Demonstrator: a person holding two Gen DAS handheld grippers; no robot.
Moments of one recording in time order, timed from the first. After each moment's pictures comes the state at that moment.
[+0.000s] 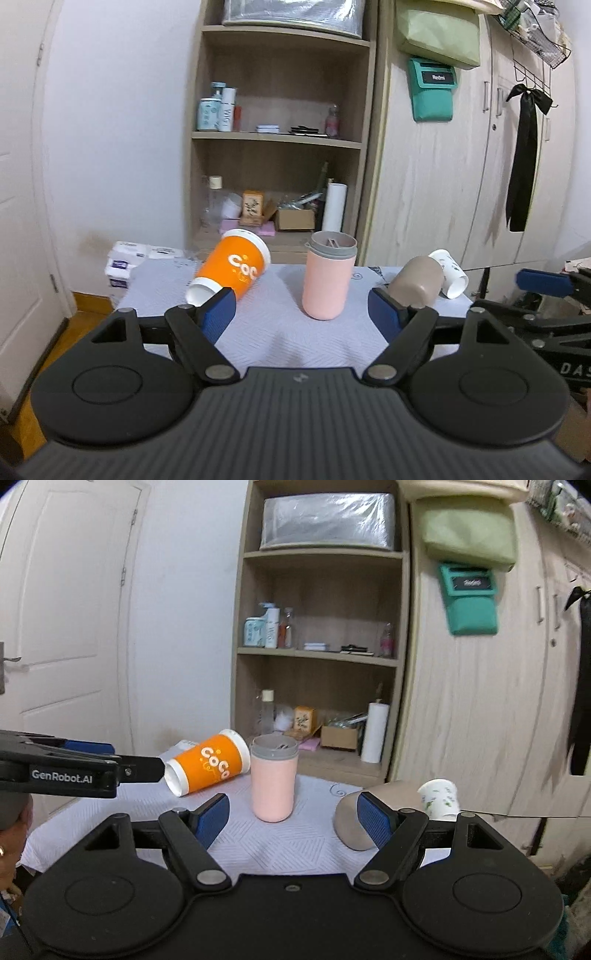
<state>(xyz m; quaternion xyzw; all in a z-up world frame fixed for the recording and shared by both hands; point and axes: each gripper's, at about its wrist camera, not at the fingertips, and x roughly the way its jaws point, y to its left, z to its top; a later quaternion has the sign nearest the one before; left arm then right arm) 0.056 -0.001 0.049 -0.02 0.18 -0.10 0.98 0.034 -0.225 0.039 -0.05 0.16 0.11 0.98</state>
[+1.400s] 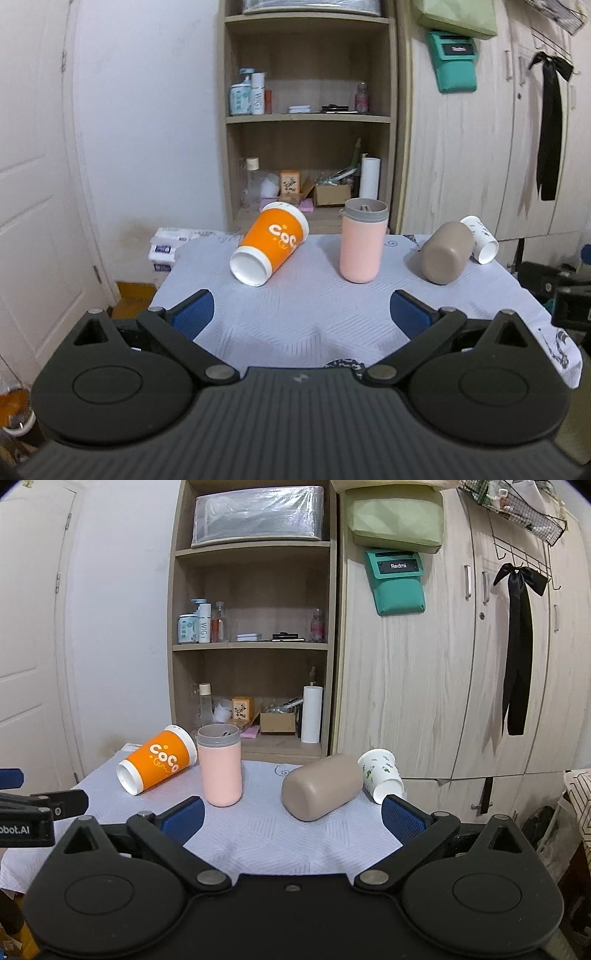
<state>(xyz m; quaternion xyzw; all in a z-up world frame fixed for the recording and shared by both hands) 0.026 -0.001 0.043 0.01 0.21 -0.04 0.98 0.010 -0.228 0.037 -0.01 0.18 -0.01 0.98</state>
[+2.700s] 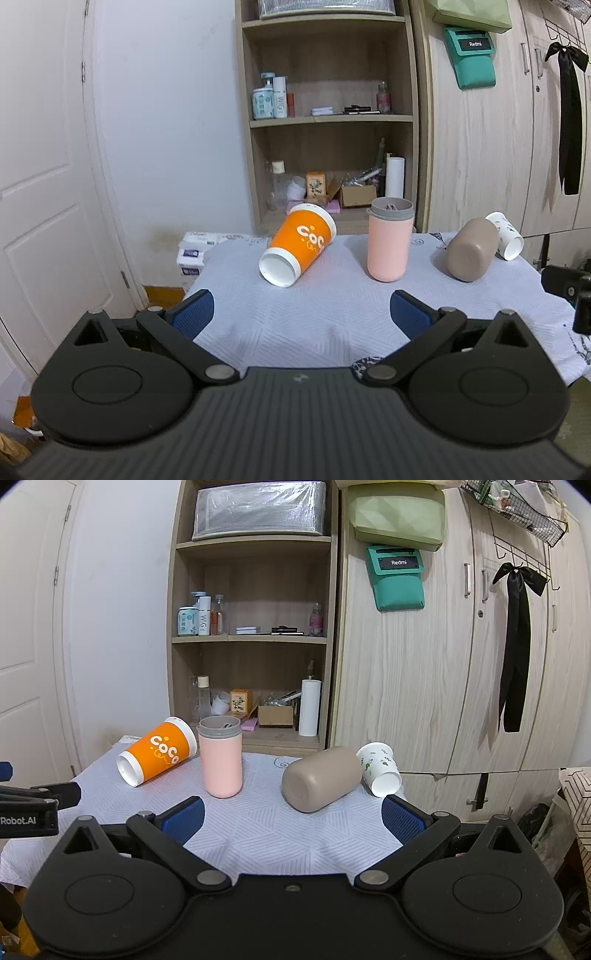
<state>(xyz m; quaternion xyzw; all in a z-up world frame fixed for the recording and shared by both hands) 0.017 -0.003 0.041 0.04 0.20 0.01 0.98 0.003 -0.223 0.038 -0.02 0.19 -0.01 0.98</state>
